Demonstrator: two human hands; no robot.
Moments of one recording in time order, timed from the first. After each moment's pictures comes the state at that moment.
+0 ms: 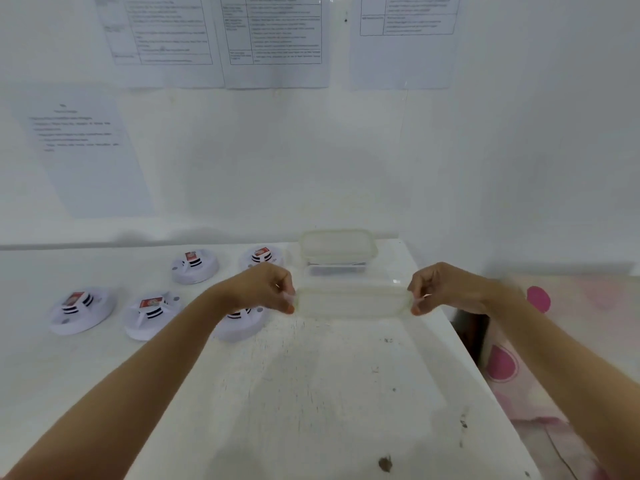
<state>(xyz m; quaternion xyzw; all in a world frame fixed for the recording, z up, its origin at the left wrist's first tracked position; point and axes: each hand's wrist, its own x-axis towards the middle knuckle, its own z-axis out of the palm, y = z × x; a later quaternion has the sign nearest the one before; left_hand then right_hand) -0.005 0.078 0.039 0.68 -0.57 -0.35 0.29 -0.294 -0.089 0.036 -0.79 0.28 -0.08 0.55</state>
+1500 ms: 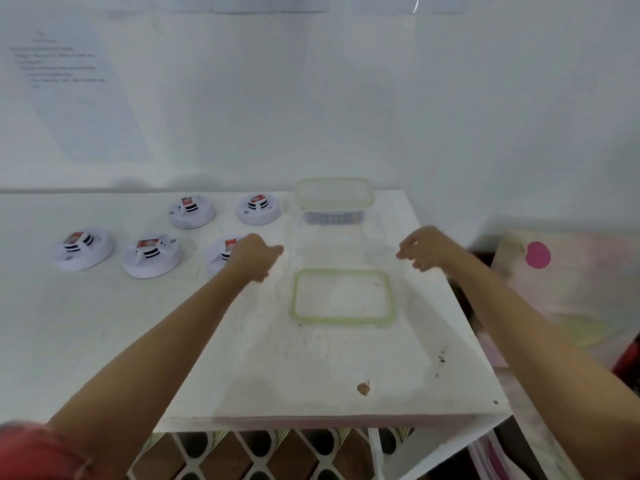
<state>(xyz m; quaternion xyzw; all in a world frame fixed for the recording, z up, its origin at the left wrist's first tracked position) -0.030 0.069 -0.018 0.86 -0.32 -0.25 0.32 -0.274 -0.079 0.004 -0.77 0.50 -0.08 0.37</state>
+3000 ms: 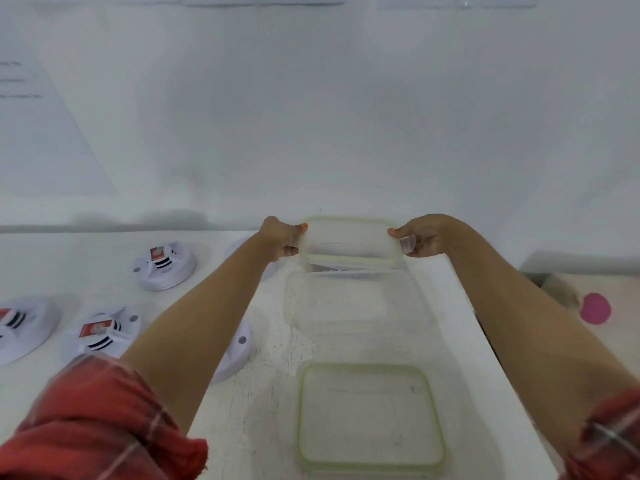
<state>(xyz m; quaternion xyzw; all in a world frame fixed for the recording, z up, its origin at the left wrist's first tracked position) 0.057 -0.108 -0.002 0.73 -0.20 -0.40 0.52 -0.156 -0.247 0.014 -0.54 0.52 -0.08 0.66</state>
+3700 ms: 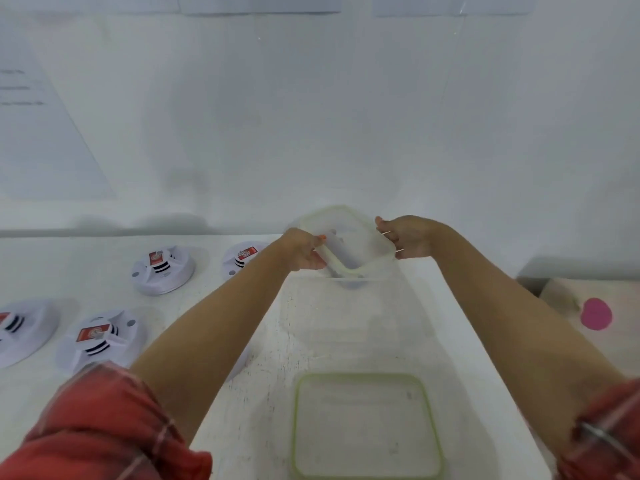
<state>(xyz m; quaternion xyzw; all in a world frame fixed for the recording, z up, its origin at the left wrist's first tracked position) 0.021 -0.119 -0.001 0.64 -0.16 -0.54 0.53 -0.140 -0.238 0.015 -0.63 0.46 -0.07 0.63</state>
